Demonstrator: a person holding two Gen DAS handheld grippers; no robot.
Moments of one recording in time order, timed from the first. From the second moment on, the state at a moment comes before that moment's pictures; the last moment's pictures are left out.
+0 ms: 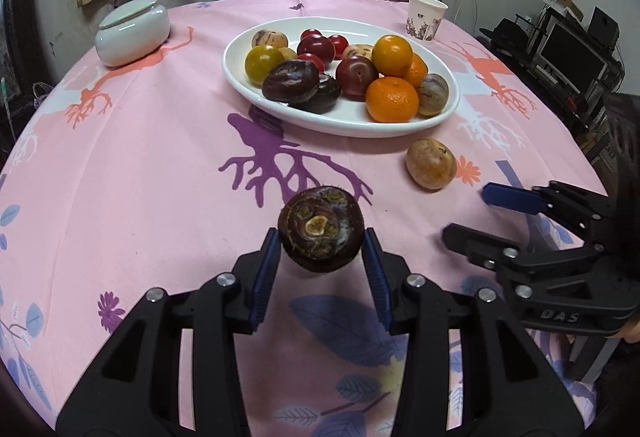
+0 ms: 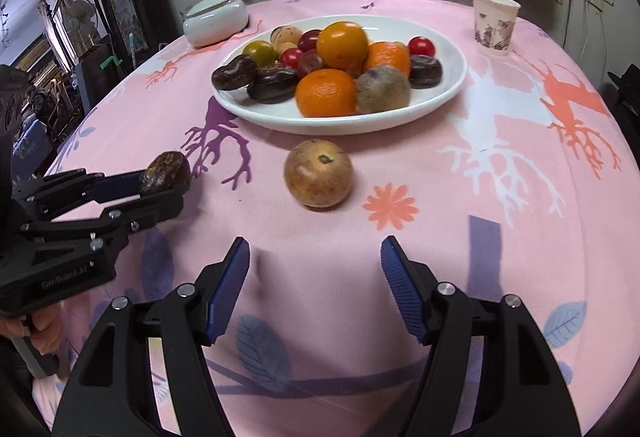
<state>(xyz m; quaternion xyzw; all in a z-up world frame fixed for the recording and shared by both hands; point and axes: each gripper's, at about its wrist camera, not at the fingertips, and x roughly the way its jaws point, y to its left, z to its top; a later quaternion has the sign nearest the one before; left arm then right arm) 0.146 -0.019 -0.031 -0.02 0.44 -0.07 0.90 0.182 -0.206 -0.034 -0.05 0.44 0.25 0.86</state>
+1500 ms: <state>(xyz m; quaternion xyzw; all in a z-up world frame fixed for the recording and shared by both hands) 0.175 -0.020 -0.046 -0.03 0.45 -0.04 0.89 0.180 -0.229 -0.017 -0.02 0.42 0.24 0.88</state>
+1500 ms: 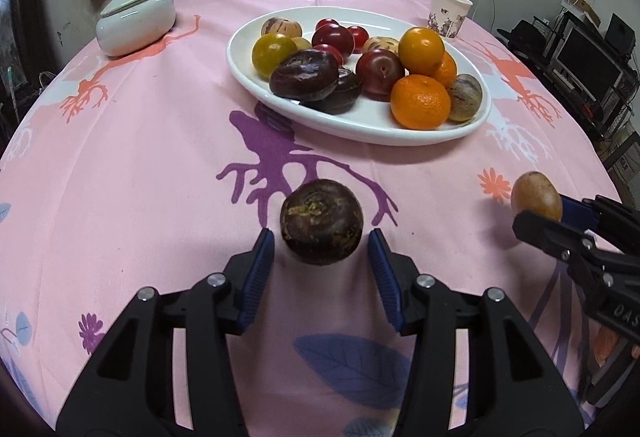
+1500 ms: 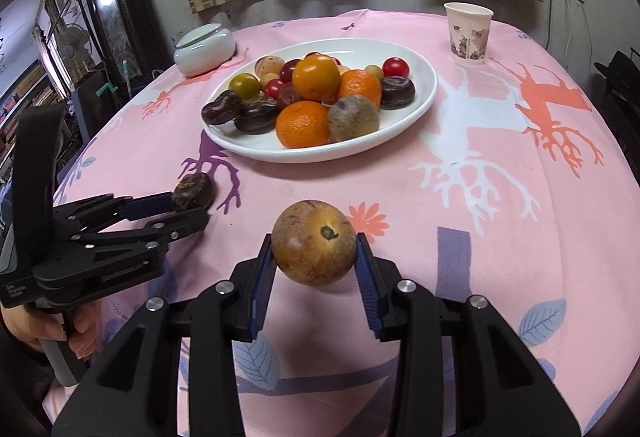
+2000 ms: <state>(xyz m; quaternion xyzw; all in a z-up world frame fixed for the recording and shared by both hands) 0.160 -0.025 -0.029 -0.02 0.44 -0.05 0.90 0.171 -0.220 -0.012 -0.03 0.41 0.26 0.87</state>
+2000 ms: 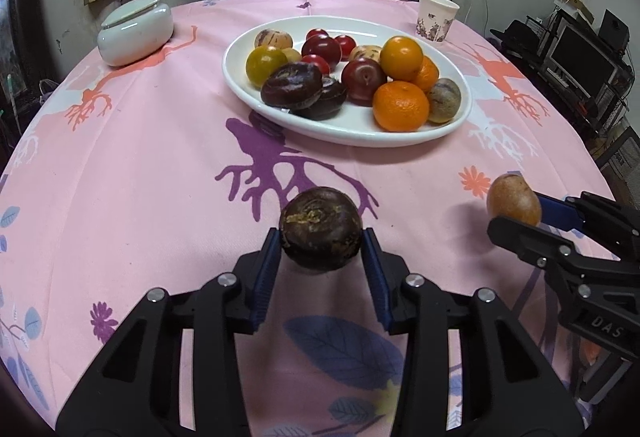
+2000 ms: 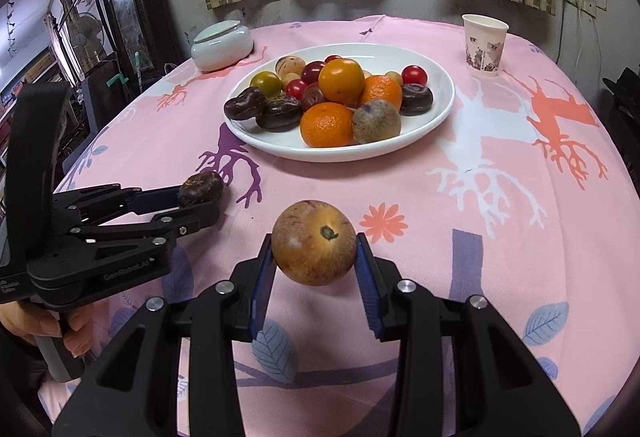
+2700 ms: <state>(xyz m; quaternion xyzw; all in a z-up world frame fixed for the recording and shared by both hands) 0.231 -0.027 0.029 -0.02 0.38 -0.06 0.92 0.238 -0.206 0.036 -0.05 0.35 0.23 0.91</state>
